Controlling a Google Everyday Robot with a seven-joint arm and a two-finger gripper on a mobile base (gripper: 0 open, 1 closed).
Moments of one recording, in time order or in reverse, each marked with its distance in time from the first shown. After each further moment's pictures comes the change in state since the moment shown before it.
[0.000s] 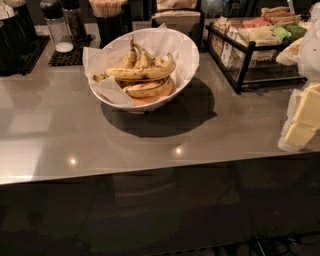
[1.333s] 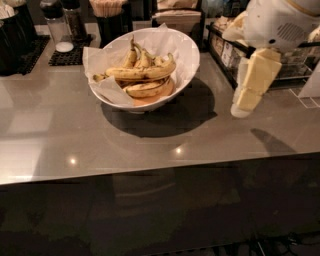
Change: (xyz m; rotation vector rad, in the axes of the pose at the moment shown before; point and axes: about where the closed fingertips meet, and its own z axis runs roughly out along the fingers) arm -0.089 -0.033 0.006 -0.046 -0.153 -0.163
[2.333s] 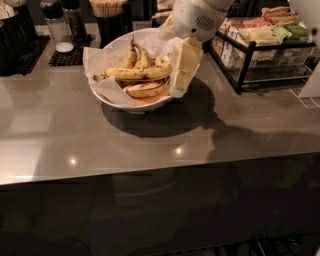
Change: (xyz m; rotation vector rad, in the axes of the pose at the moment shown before) arm -0.106 -0.050 0.073 -0.166 -0.163 -0.153
